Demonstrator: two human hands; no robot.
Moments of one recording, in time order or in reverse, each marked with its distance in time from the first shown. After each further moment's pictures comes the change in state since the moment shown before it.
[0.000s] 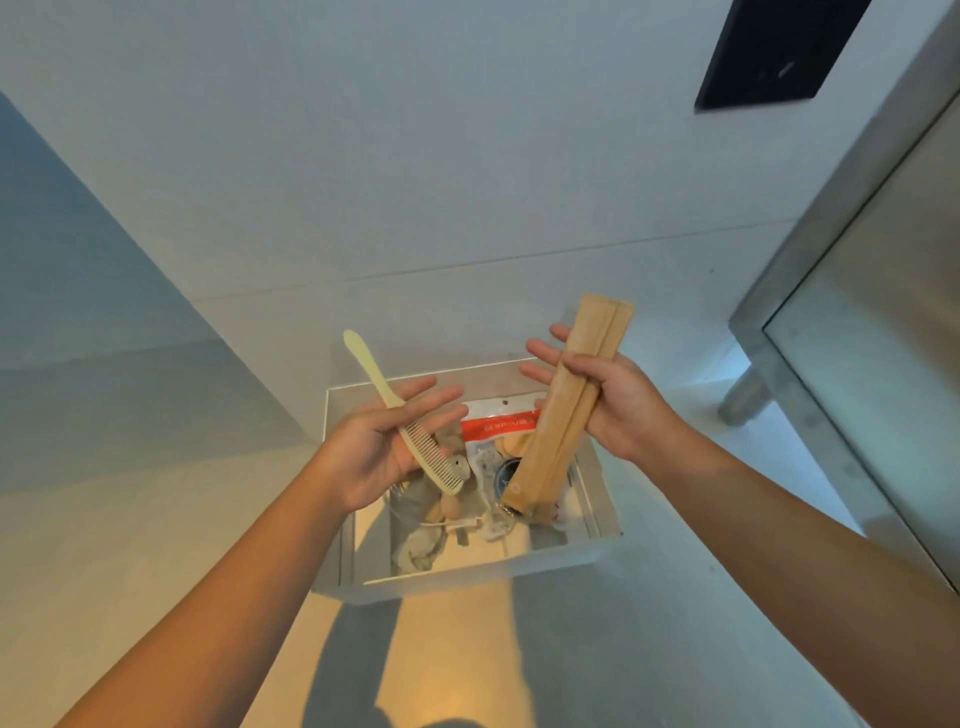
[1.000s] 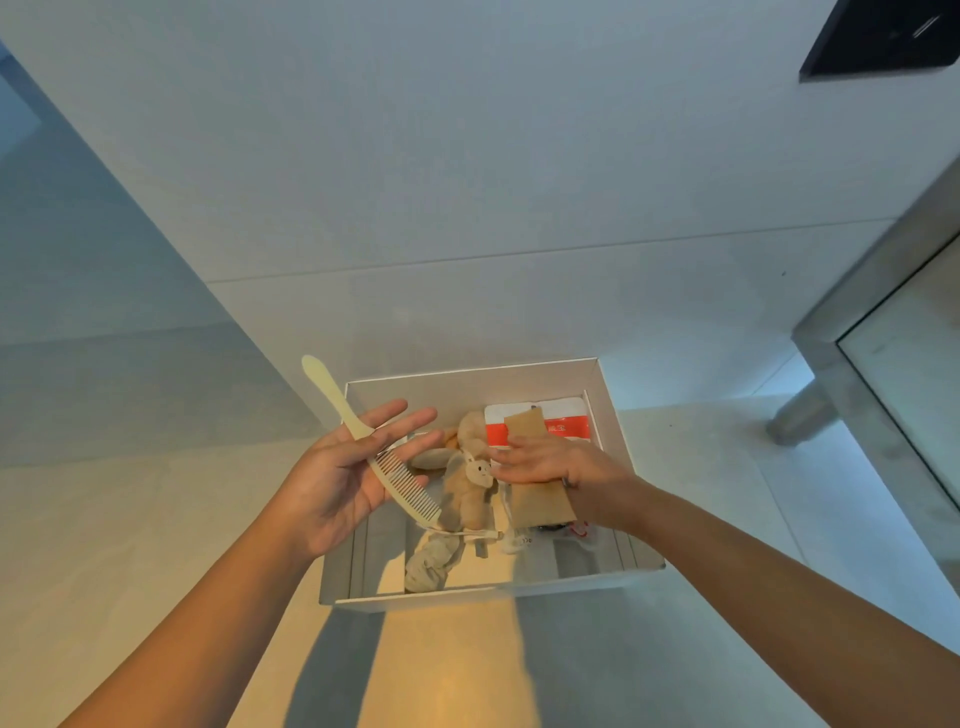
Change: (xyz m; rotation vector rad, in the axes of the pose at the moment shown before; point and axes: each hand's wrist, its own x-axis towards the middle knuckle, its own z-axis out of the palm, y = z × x) left_hand -0.024 0.000 -0.045 -0.013 0.061 0.061; right_hand 0.015 0.077 -0.026 -1.332 -0.593 -0.365
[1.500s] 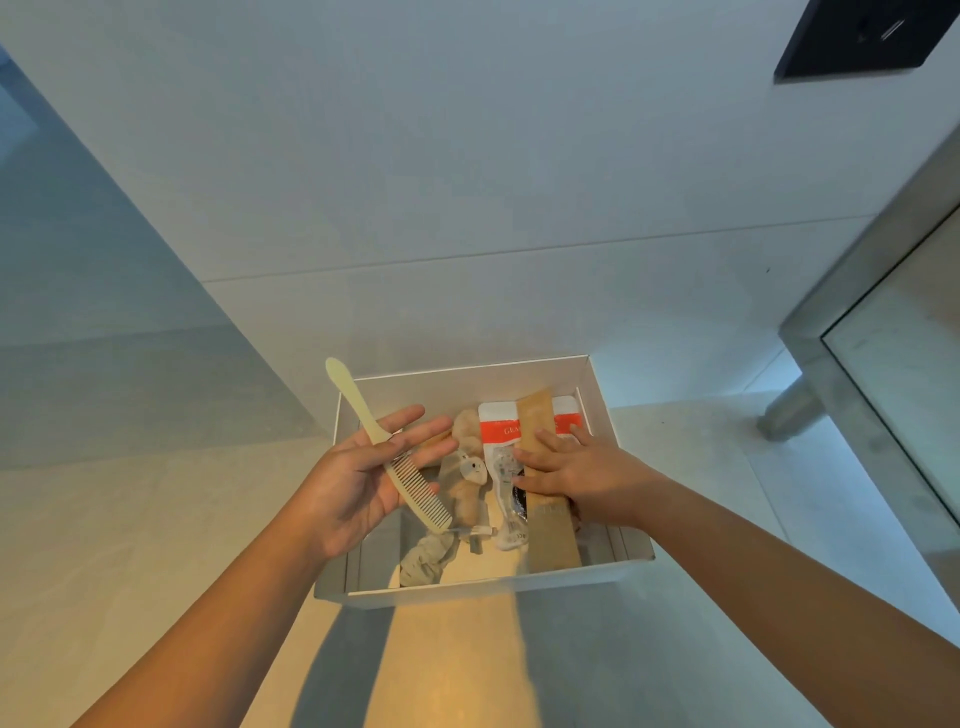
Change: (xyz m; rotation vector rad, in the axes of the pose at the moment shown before) left_hand 0.001 -0.013 0.013 0.034 -0.008 -0.033; right_hand -0.006 0.008 -0.010 -0.785 -0.465 0.157
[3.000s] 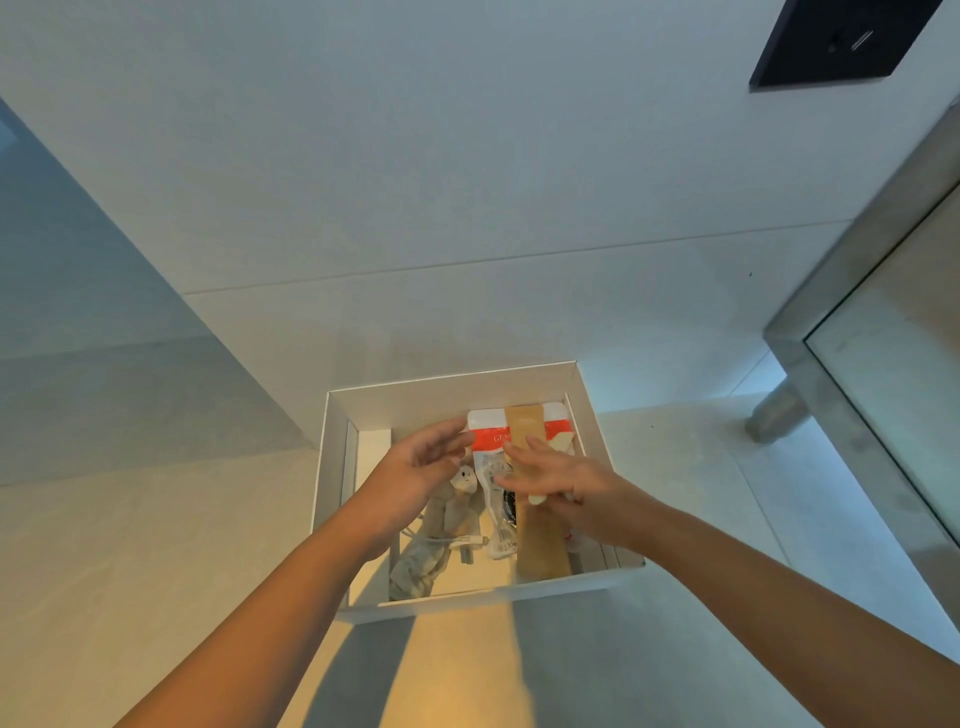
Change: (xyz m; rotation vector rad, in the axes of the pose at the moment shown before) left_hand 0.014 -0.019 0.044 0.840 0.132 0.127; right_hand -0.025 -0.019 -0.010 0.777 0.322 0.016
